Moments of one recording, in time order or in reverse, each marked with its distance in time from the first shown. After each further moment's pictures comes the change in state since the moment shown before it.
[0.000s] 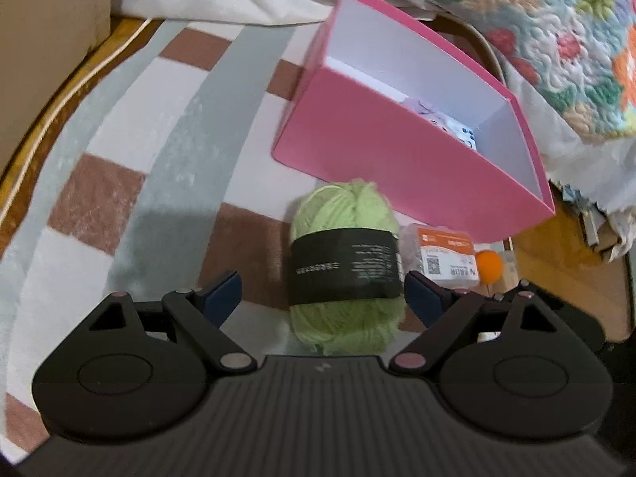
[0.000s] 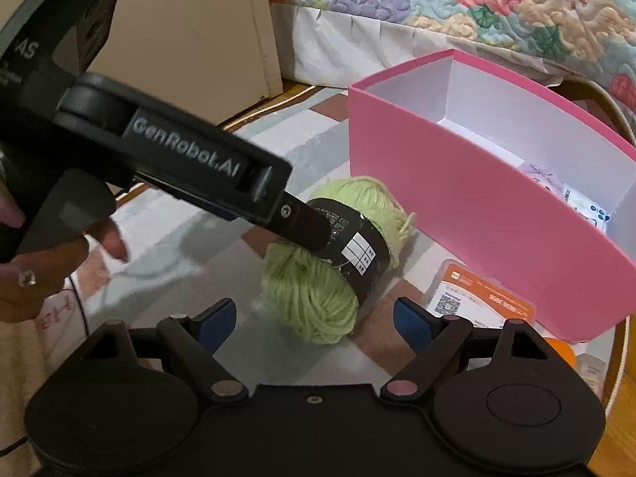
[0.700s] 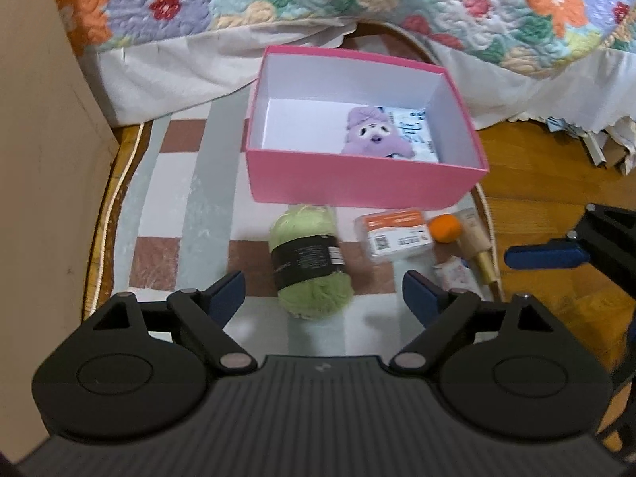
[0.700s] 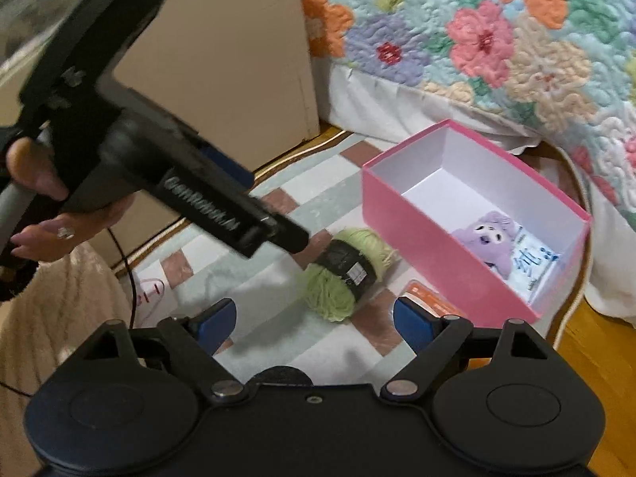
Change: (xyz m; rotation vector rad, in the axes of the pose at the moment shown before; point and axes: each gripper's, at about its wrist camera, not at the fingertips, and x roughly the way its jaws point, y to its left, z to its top) left arm -0.101 -0.104 0.013 0.302 0.043 0.182; right arm -0.147 -0.003 0.035 -0.092 0.020 0.096
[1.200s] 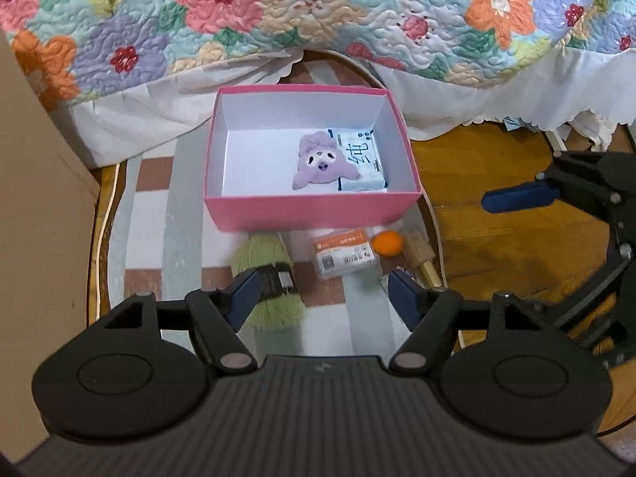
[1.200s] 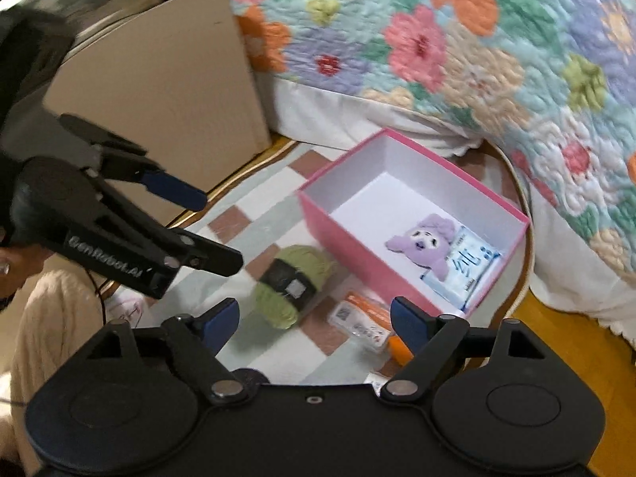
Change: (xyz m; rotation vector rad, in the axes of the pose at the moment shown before) left arm -0.064 -0.051 0.047 0.077 0.027 -0.052; right arm -0.064 -0.053 0.041 0.078 0.051 -0.030
